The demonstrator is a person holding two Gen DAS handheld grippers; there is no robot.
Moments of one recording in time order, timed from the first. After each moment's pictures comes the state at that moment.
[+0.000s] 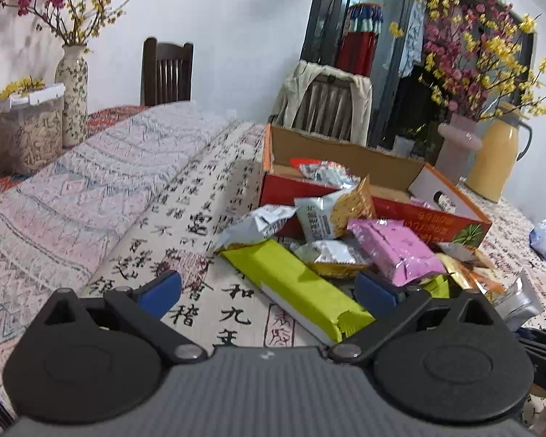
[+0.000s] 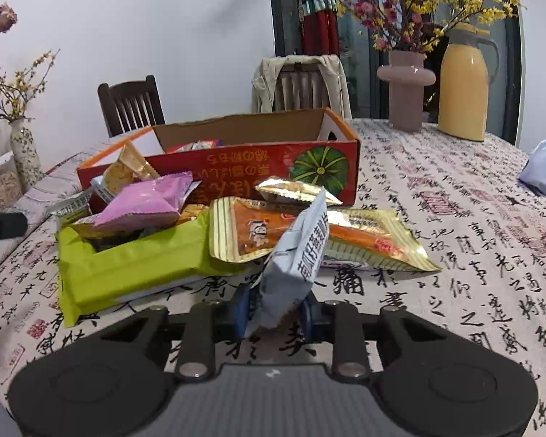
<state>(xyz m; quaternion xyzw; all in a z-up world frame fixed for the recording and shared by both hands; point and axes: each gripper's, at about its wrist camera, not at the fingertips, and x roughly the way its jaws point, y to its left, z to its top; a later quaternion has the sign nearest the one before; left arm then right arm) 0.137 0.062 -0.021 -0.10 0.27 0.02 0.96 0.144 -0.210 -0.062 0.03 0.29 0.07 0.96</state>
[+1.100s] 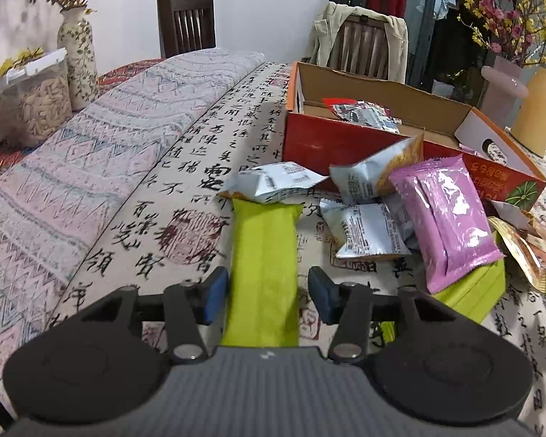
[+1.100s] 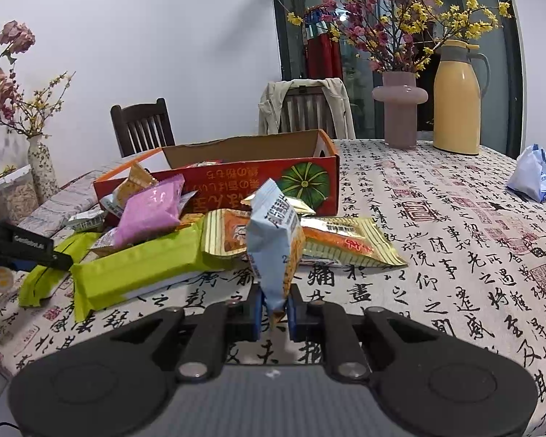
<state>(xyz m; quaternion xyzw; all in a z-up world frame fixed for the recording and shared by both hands) 0.180 0.048 -0.042 -0.06 0.37 0.08 0.92 0.113 -0.235 -0.062 0.04 0.25 0.09 0.96</state>
